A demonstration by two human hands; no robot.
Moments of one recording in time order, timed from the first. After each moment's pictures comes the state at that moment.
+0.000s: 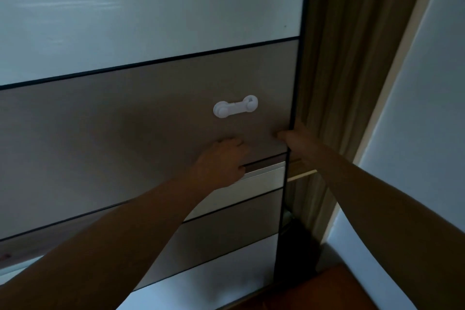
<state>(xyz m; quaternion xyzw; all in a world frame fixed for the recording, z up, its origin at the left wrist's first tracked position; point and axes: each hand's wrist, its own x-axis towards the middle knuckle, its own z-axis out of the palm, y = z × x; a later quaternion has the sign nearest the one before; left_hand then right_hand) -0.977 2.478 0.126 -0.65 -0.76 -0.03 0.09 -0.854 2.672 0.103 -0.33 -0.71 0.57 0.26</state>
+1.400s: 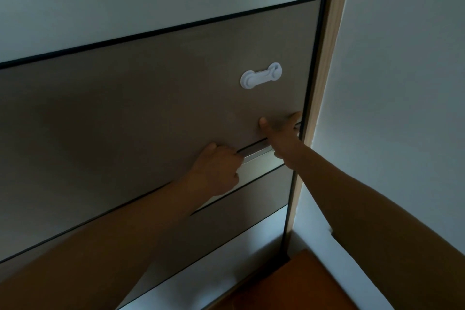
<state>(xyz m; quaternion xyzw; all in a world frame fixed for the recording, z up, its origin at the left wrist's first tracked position) -0.915 2.621 0.074 -0.69 -0.71 0.06 0.12 -0.791 2.777 0.057 -0.47 -0.58 0.59 0.32</state>
